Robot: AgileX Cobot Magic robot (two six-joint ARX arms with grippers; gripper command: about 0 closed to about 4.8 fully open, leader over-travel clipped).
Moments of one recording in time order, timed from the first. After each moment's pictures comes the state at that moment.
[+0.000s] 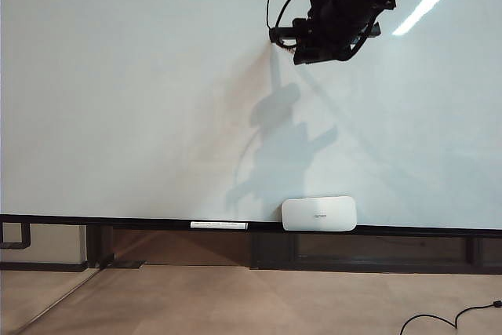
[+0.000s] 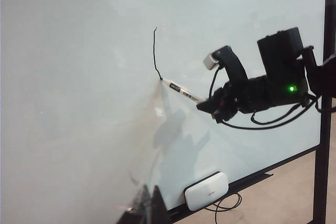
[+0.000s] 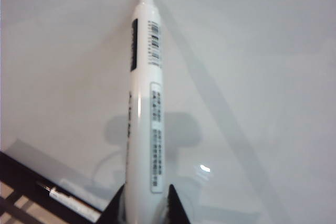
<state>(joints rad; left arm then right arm) -0.30 0.22 0.36 0.12 0.26 0.12 0.42 1.83 1.37 0.27 0.09 -0.09</state>
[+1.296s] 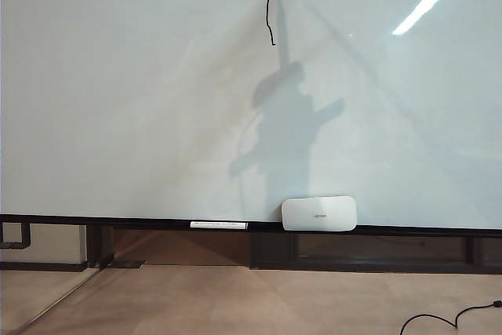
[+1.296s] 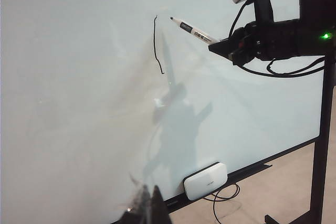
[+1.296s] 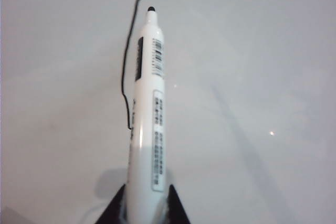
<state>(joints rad) -0.30 0.22 0.37 0.08 0.26 0.12 0.42 1.64 1.33 0.35 0.11 -0.14</state>
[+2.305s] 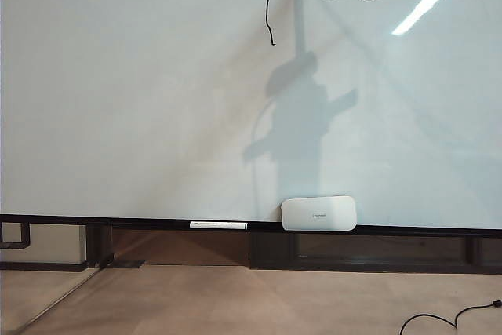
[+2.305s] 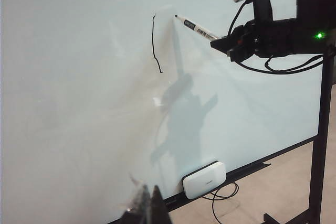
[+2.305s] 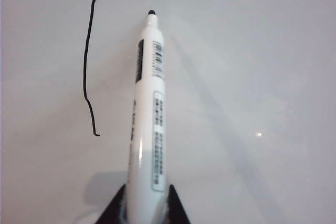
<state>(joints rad) -0.30 0.22 0.37 0.07 0.26 0.12 0.39 1.66 1.35 0.38 0.11 -0.14</state>
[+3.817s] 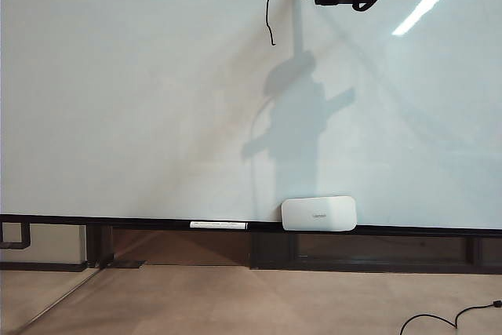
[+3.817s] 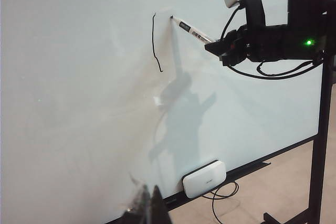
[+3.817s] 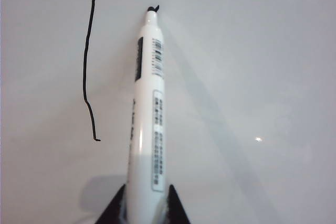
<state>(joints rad) -0.30 0.22 0.37 0.07 0.26 0.12 0.39 1.72 1.37 0.44 0.12 -0.14</state>
